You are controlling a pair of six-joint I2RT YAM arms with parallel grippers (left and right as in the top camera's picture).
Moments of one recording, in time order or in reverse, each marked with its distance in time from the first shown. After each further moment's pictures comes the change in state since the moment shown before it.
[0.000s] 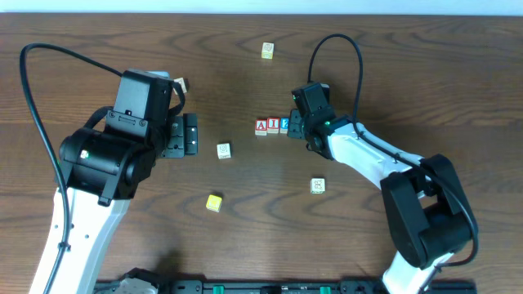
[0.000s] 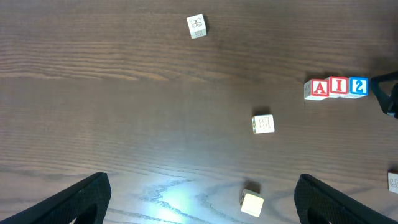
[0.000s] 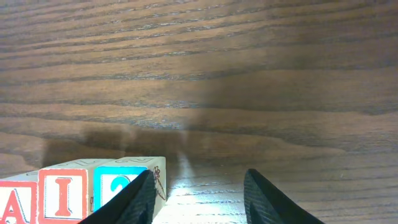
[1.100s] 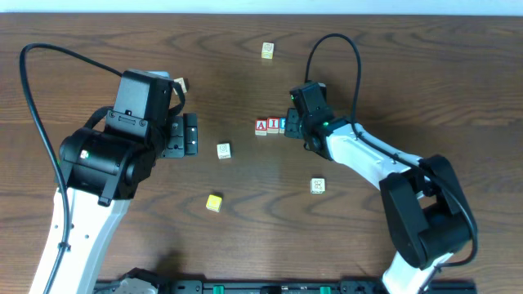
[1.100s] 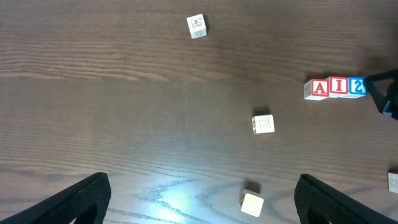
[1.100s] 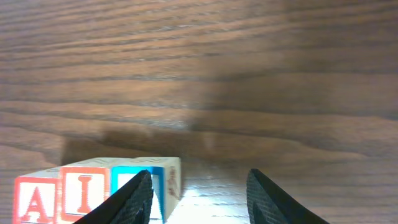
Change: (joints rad) left arm 0.000 0.000 0.000 0.000 0.000 0.000; right arm 0.001 0.000 0.000 0.009 -0.021 0.000
